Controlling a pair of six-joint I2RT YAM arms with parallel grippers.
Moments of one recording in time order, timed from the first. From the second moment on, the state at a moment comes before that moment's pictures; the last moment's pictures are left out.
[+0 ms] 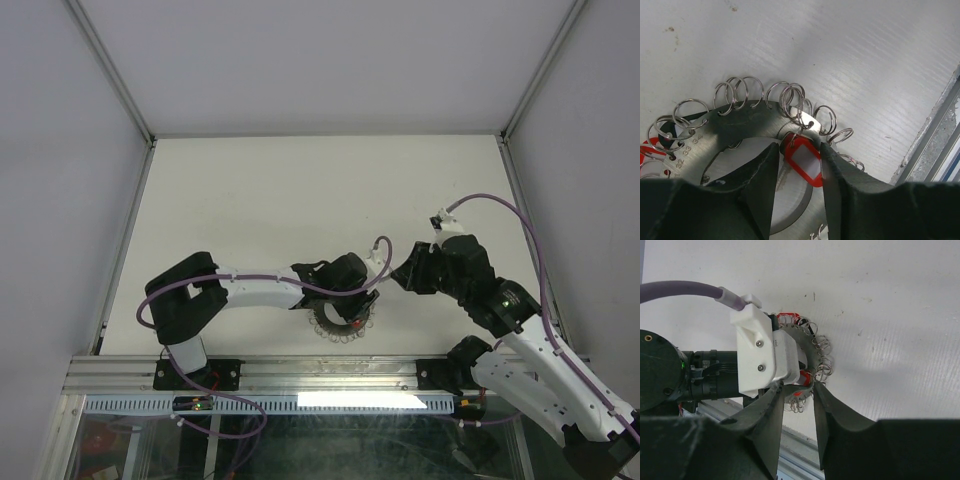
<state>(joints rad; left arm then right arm) -1.14 1.74 0.98 -0.08 0.12 -0.18 0.62 0.64 0.72 -0.70 -0.03 0.59</state>
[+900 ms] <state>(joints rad) -1.14 1.66 1.00 -0.14 0.17 -0.10 0.62 0.48 0.60 -0.65 0.00 0.55</state>
